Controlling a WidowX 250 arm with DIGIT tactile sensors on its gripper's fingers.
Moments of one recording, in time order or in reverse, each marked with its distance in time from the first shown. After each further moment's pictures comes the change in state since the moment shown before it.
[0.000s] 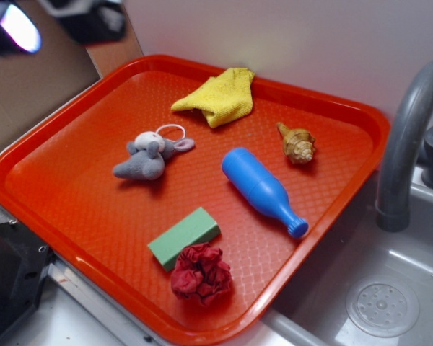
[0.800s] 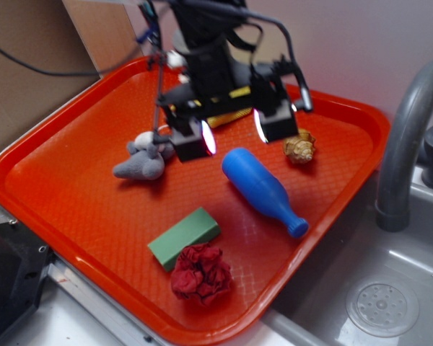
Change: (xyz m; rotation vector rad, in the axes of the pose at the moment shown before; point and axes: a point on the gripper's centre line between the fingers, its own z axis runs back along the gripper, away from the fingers) arm 0.016 -0.065 -0.148 0.073 0.137 0.207
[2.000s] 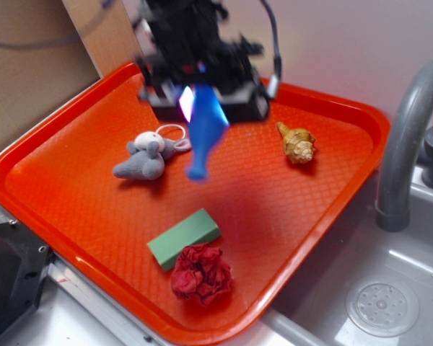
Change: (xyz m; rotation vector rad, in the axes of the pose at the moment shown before) arm 0.015 0.018 0.069 -0.097 0.008 -0.486
